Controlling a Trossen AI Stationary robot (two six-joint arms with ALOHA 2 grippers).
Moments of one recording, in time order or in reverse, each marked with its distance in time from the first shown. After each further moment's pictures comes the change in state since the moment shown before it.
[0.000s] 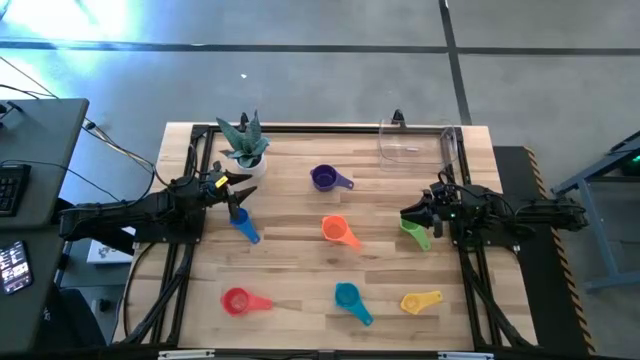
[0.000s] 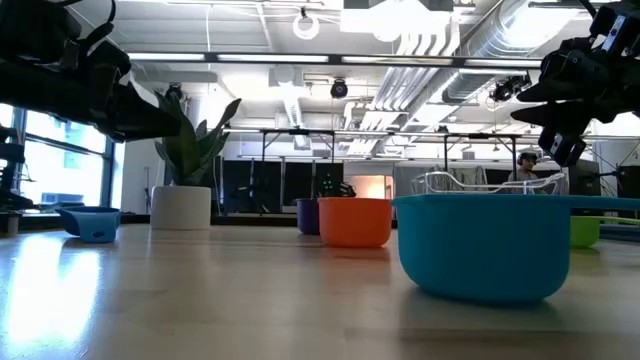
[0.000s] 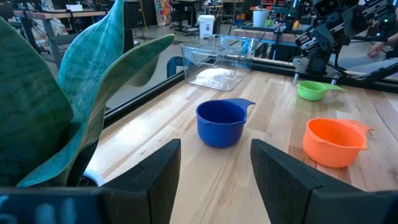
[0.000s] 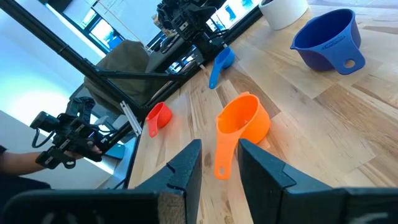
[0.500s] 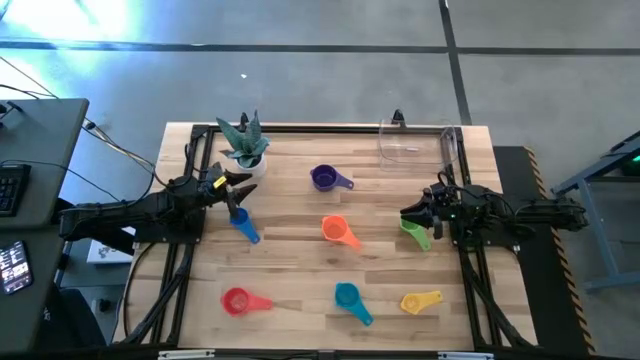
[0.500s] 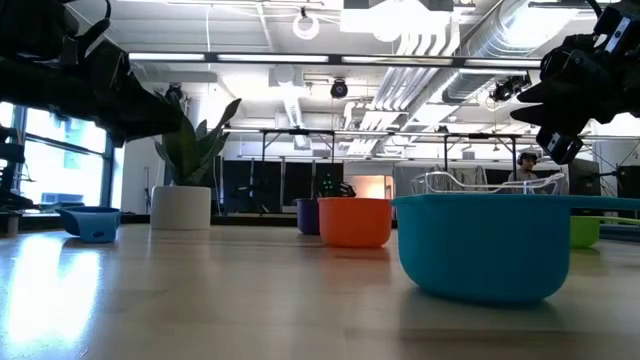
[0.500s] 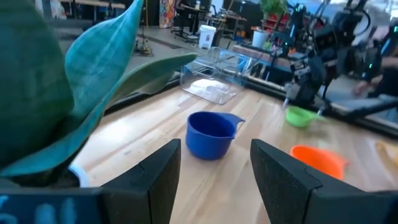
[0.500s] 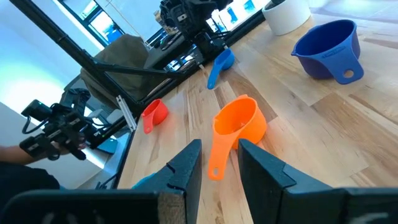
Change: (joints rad) left arm 0.000 0.000 0.000 0.038 0.000 -0.191; right arm 0.000 0.000 0.000 0.000 0.000 -0.071
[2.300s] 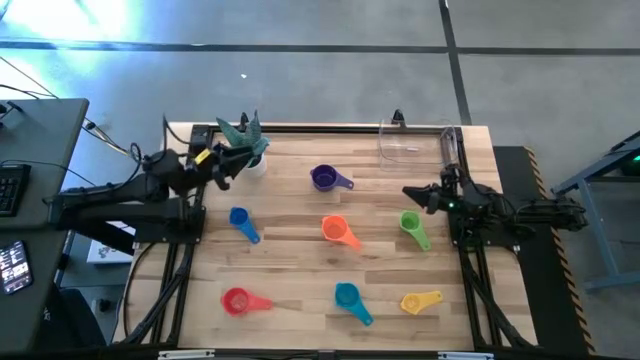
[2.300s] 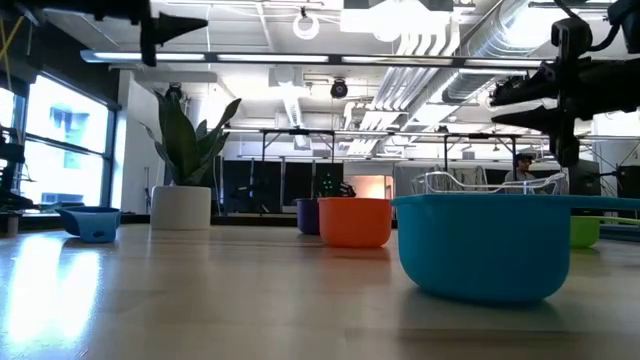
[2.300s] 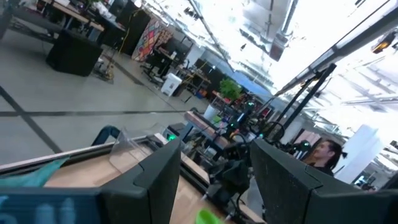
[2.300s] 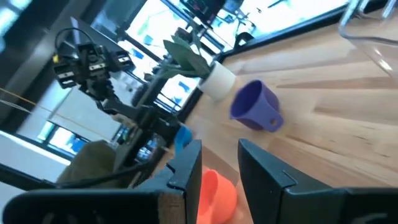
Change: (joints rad) left arm 0.000 0.342 0.467 0.120 0.022 -0.332; right arm 0.000 0.000 0.000 0.074 0.402 0.314
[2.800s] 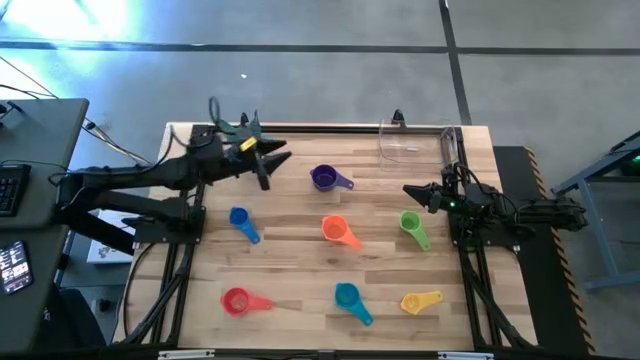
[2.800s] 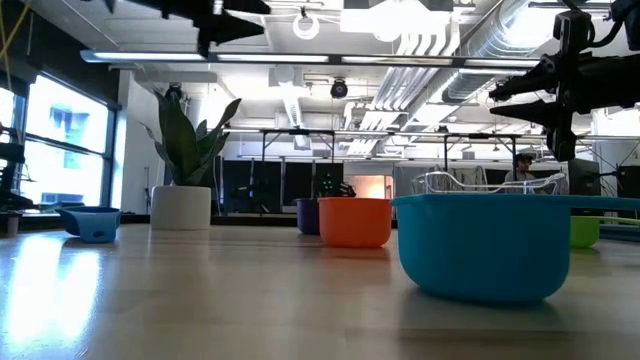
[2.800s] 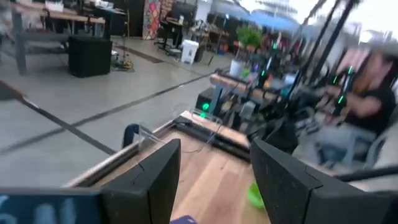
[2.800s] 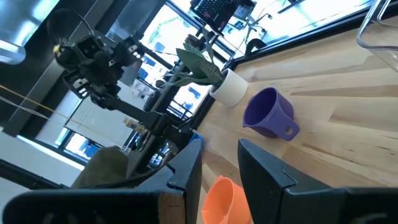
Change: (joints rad) left arm 0.004 0.444 0.263 -0.003 0.037 0.362; right arm 0.000 0.000 0.000 0.046 -0.006 0.000
